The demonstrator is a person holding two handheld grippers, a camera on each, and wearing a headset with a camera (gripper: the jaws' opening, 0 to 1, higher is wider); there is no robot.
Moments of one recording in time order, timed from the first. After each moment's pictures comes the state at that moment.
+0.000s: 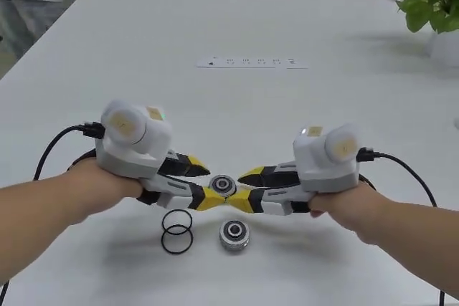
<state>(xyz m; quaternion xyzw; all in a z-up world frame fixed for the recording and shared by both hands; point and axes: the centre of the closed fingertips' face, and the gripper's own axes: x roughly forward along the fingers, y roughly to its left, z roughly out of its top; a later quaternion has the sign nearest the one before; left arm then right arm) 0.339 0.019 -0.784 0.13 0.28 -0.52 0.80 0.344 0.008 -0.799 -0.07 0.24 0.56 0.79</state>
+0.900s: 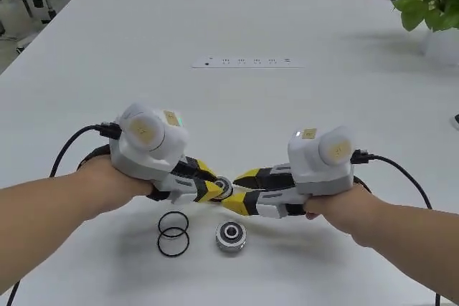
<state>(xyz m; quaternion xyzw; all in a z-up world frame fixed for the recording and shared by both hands) 0.350 0.008 -0.795 0.20 0.27 -0.53 0.78 0.345 0.010 -0.800 -0.07 0.24 0.56 0.79</state>
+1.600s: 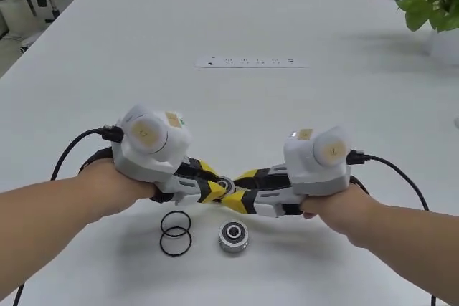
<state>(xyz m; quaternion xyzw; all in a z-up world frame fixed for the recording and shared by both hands) 0.351 0.010 -0.793 0.19 0.27 -0.52 0.79 0.347 0.013 -0.804 -0.08 0.25 0.56 0.79</state>
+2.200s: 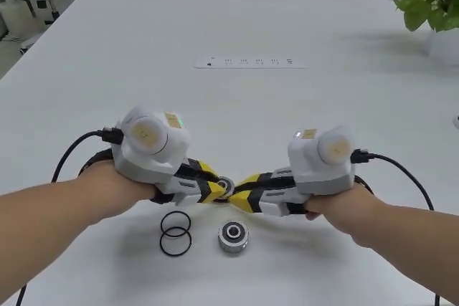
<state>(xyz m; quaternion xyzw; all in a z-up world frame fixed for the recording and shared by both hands) 0.349 0.011 -0.792 0.18 0.27 -0.51 0.80 0.345 0.005 -0.807 -0.07 0.26 0.55 0.79</state>
